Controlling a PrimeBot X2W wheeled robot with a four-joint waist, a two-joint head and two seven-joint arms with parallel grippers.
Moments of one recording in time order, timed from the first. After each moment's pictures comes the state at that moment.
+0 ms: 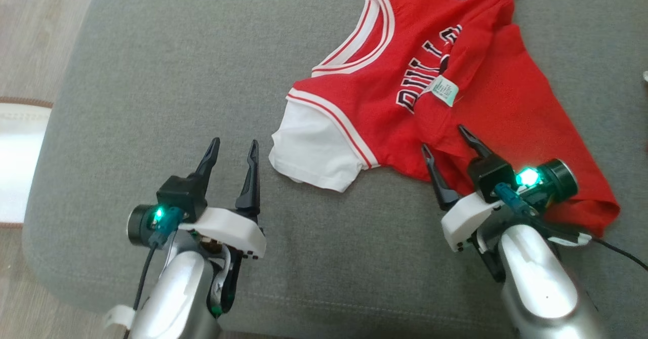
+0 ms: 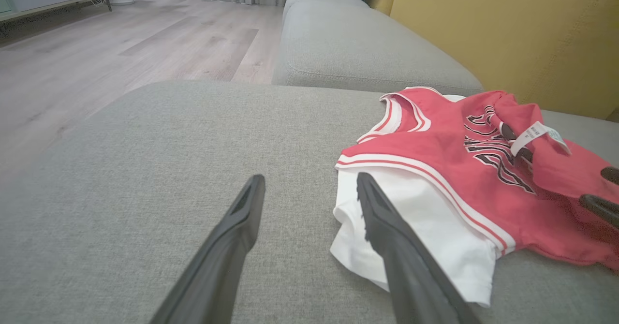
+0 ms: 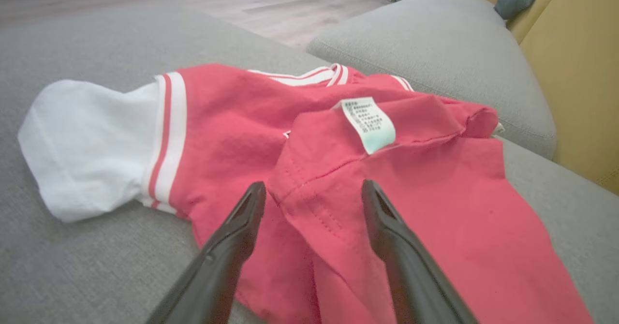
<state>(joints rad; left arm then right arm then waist) -0.26 0.04 -0.34 0.35 -0.23 0.09 -0.25 -0.33 -0.05 0.19 0.44 -0.23 0.13 -0.08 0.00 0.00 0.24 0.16</state>
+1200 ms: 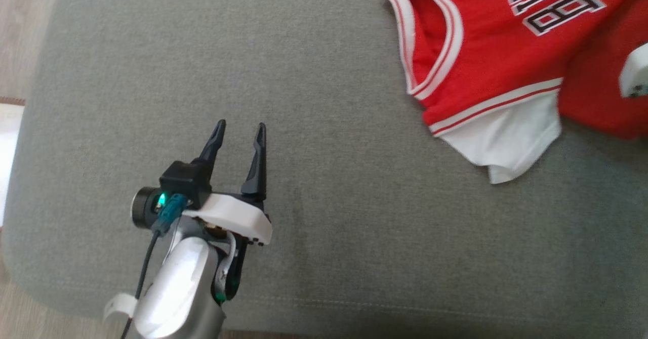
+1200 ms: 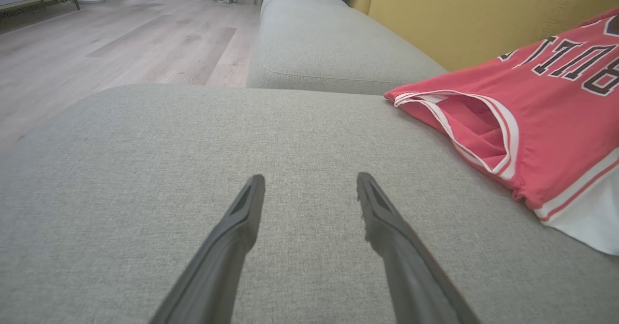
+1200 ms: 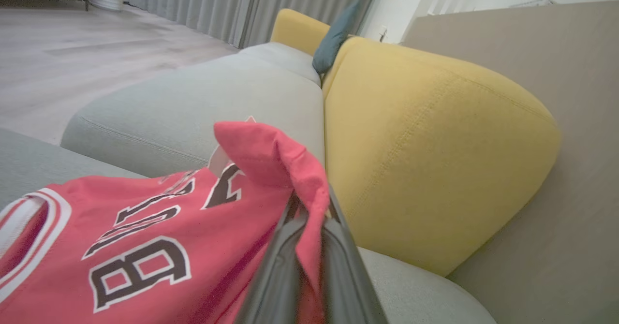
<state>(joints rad) -0.30 0.04 -0.36 0.33 -0.24 0.09 -0.25 -0.69 -0.31 -0.11 0.43 -0.18 0.13 0.04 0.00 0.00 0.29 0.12</state>
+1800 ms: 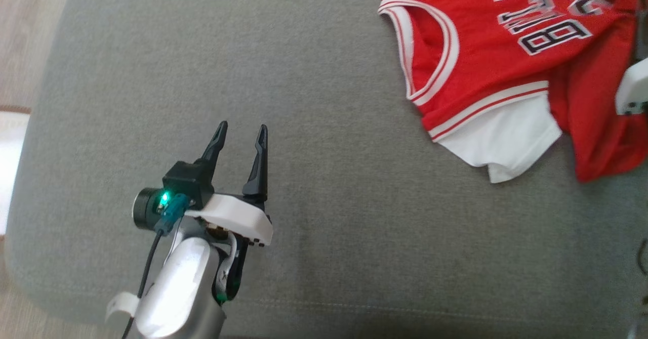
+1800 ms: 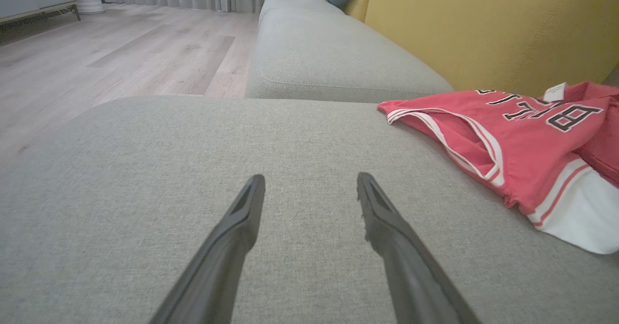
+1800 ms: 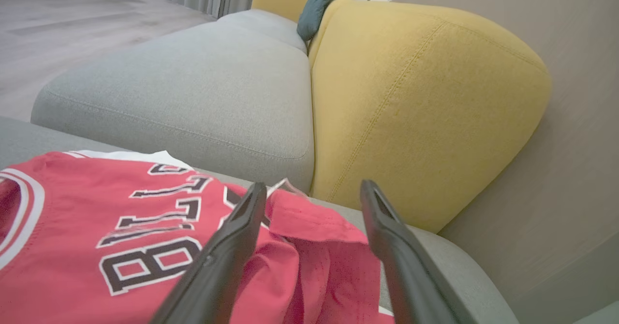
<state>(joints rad) -0.31 0.04 -0.37 0.35 -0.24 0.09 -0.25 -0.71 -0.27 -0.21 0.60 -0.26 0.13 0.00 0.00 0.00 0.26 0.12</state>
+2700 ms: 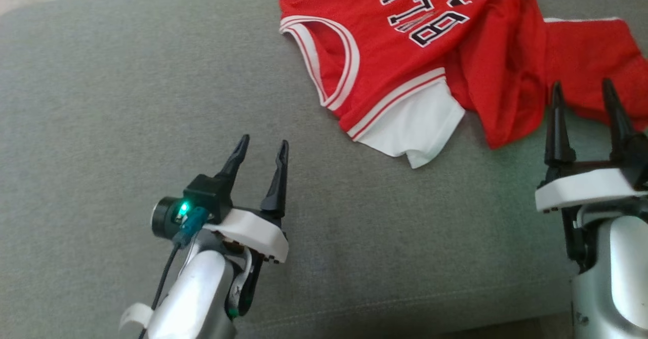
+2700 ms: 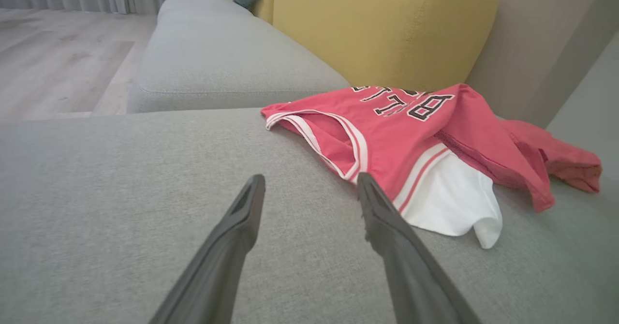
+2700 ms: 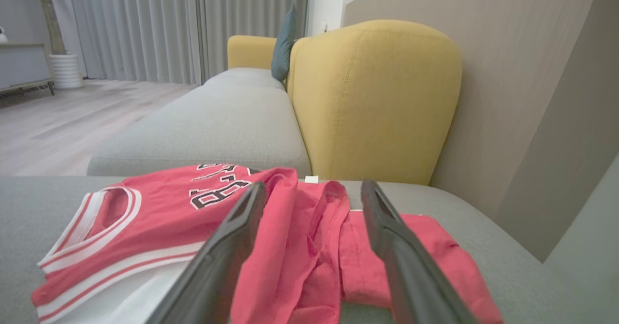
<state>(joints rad) -0.27 0.04 -0.44 0.32 -0.25 0.09 -0.25 -0.25 -0.05 -0.15 0.14 -0.05 0.13 -0.11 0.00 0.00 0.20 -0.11</state>
